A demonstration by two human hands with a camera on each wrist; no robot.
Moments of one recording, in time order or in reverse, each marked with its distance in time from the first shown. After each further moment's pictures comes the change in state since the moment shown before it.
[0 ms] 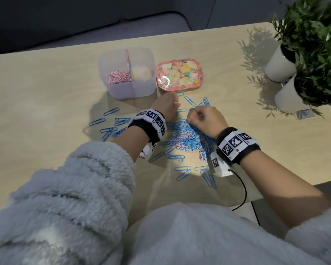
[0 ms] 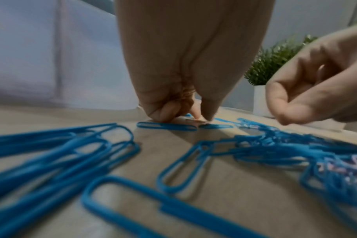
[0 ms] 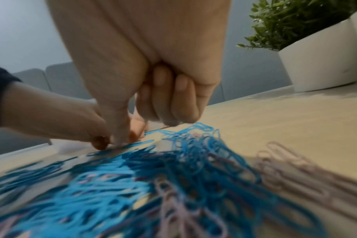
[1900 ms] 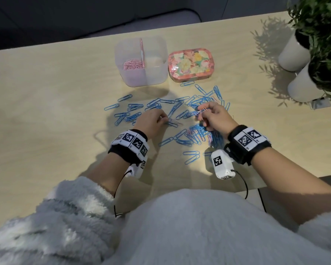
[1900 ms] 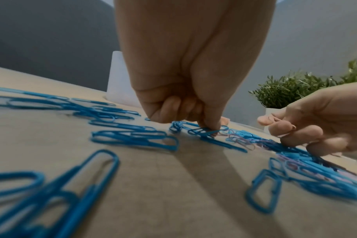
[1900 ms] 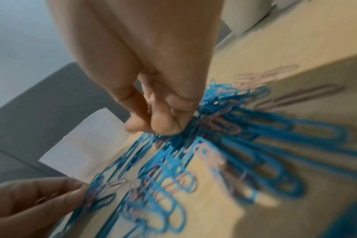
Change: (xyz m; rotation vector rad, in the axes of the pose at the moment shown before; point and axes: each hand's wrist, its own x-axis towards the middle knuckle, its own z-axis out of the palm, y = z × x) left_hand -0.109 -0.043 0.000 -0.017 0.027 -0.090; right_hand -0.025 0.002 0.024 0.783 -0.098 0.245
